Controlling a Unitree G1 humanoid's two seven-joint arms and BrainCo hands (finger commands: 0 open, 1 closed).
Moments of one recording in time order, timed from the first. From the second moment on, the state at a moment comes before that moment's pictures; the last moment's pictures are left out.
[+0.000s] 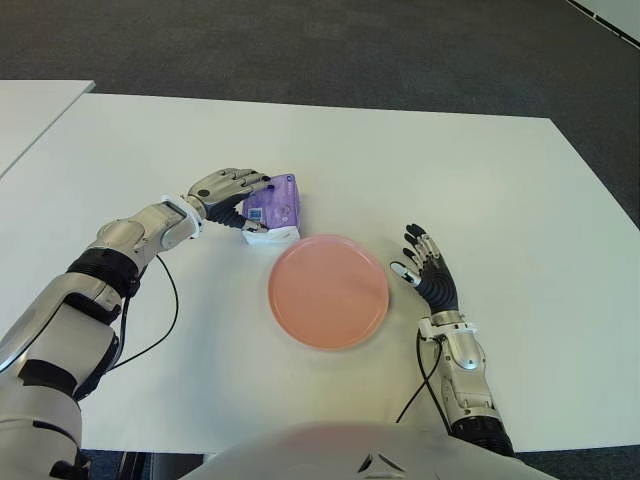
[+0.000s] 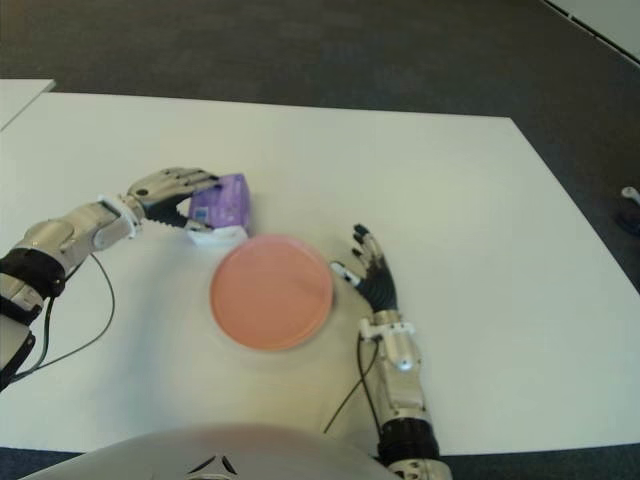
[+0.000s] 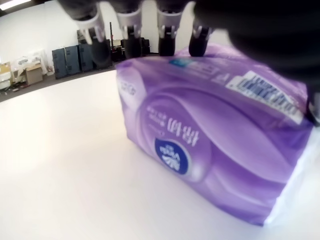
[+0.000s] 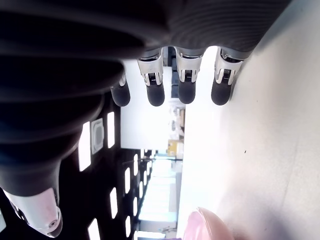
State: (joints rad) left arm -0.66 0.70 -0.57 0.83 0.88 -0.54 0.16; right arm 0.12 -0.08 -0.05 0.26 0.04 -0.44 0.15
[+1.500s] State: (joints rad) left arm -0.63 0.75 -0.41 0.66 0.66 -0.60 -0.02; right arm 0.13 -0.08 -0.04 0.25 0.04 -0.43 0.12
